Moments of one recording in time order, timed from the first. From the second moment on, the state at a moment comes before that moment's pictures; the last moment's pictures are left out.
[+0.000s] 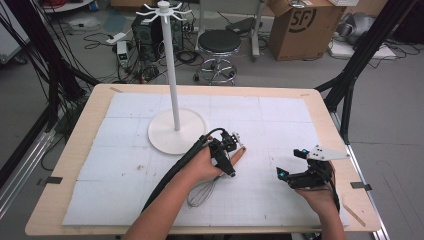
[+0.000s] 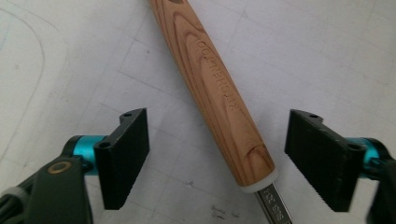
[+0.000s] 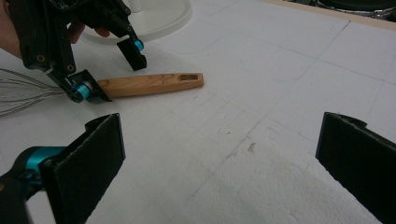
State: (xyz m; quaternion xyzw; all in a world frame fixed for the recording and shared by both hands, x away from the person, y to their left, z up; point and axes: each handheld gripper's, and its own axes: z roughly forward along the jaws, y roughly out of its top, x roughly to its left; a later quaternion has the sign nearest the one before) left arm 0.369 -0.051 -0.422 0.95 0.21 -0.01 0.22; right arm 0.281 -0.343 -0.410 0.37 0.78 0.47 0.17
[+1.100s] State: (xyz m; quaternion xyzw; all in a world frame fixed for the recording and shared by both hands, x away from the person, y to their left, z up) left arm 0.364 -0.051 -0.418 0.96 0.18 0.01 0.19; right arm 0.282 -0.340 -0.412 0.37 0.79 0.47 0.17
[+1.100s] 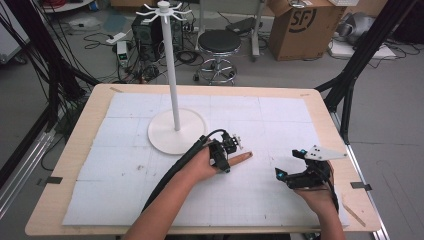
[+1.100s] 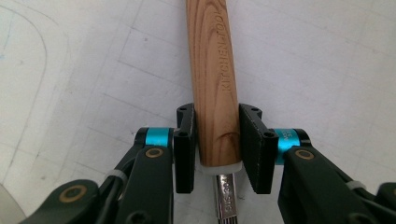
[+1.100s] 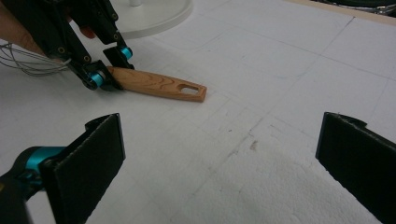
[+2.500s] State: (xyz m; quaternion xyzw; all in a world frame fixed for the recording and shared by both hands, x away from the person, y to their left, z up) left arm 0.350 0.030 -0.327 0.89 0.17 -0.01 0.43; right arm 0.282 -0.342 -0.413 0.37 0.79 0.47 0.17
